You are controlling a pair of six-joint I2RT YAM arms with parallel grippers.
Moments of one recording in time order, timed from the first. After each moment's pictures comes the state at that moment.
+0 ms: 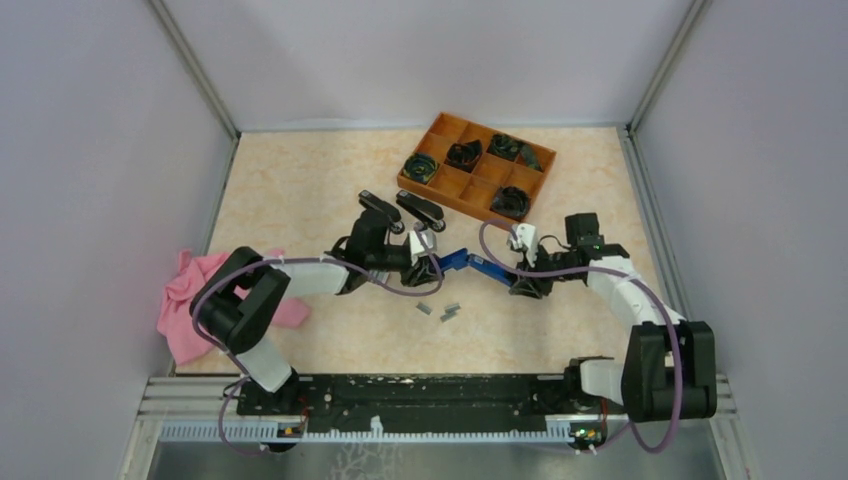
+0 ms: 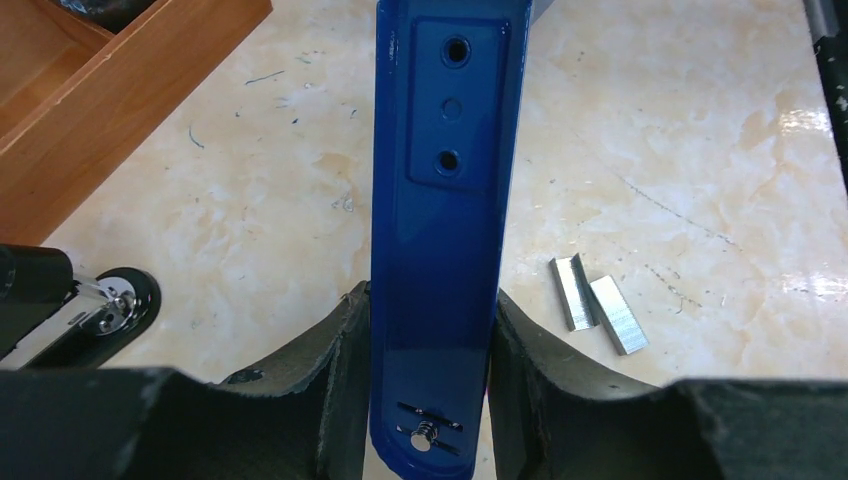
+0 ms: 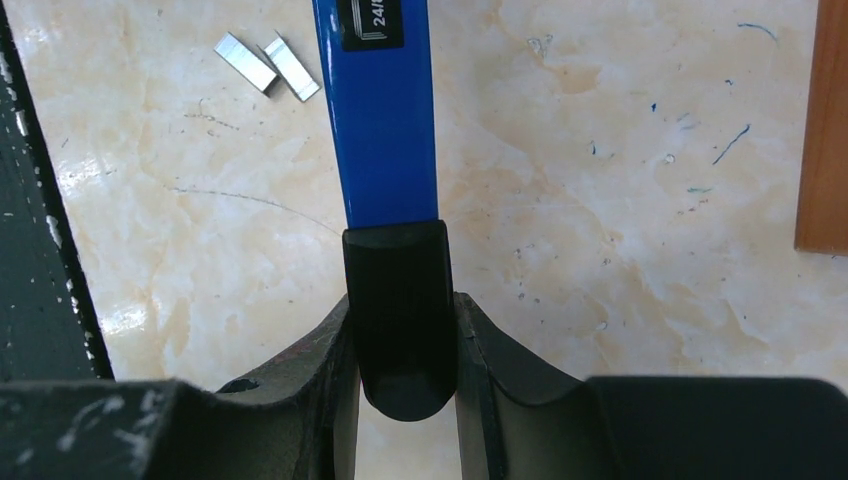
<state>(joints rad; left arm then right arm) -0.64 1.67 0.72 0.51 0.75 0.36 0.05 1.21 0.67 -0.61 -0.83 -0.95</state>
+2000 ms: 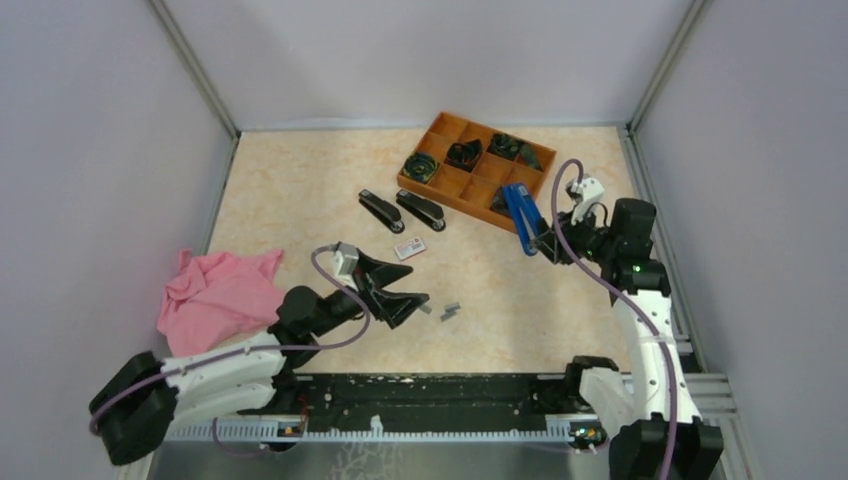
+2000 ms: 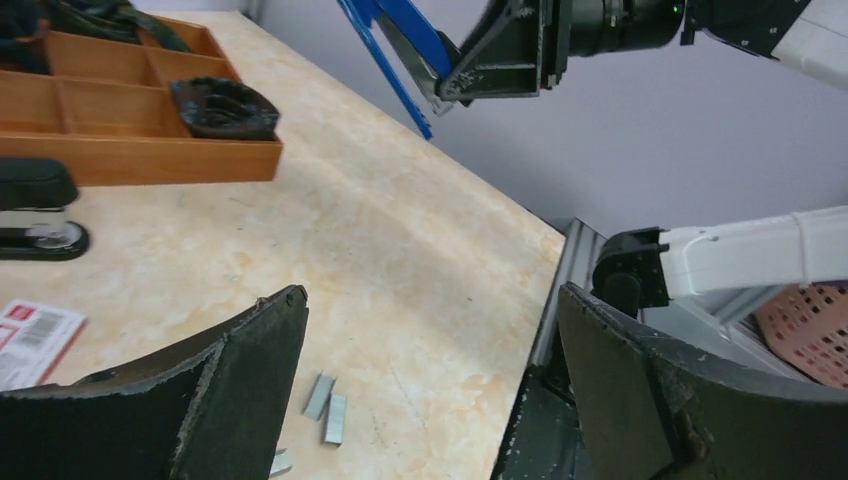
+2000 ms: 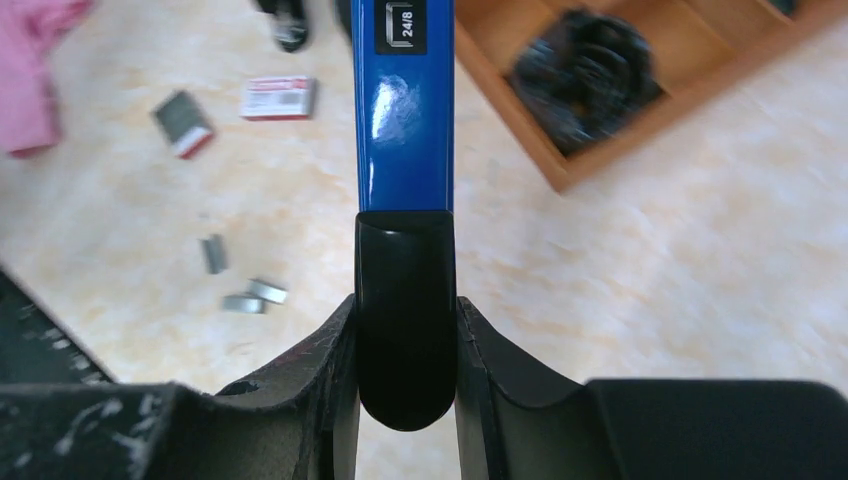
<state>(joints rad) -0.89 0.97 0.20 1.00 0.20 -0.50 -0.08 0.87 0.78 -0.48 -0.73 -0.16</state>
